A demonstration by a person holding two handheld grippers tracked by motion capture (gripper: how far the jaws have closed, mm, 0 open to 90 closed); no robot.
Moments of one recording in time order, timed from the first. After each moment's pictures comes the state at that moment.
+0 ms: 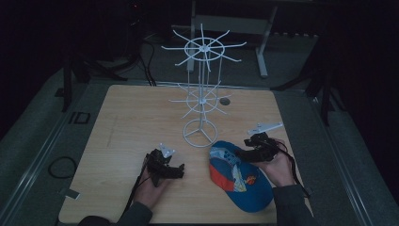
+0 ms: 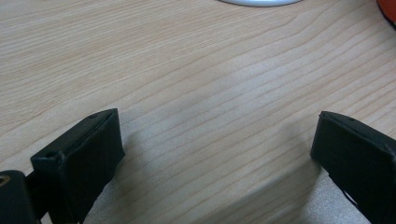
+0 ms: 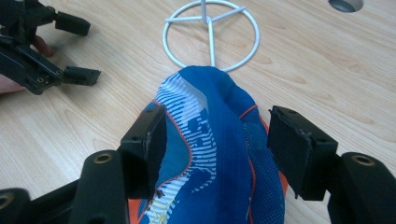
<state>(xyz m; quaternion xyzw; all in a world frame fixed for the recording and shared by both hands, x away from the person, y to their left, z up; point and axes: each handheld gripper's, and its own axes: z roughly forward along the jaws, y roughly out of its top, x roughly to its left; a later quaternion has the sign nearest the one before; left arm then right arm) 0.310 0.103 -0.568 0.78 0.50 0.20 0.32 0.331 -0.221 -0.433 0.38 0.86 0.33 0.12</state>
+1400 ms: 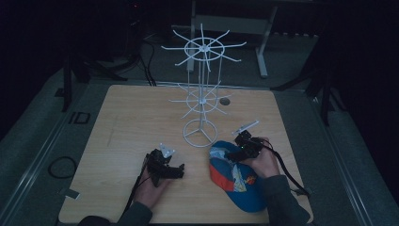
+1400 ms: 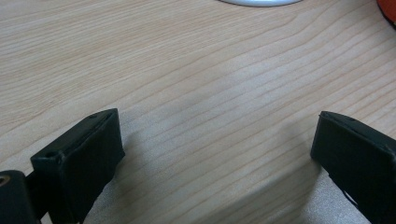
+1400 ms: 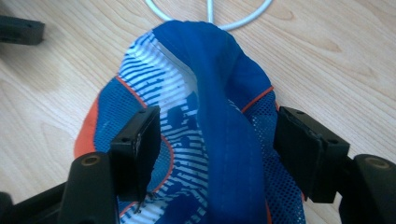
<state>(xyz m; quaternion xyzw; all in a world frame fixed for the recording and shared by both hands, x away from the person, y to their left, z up) 0.310 0.103 -0.568 0.78 0.50 0.20 0.32 0.368 -0.194 -0.478 0.38 0.89 0.23 0.09</state>
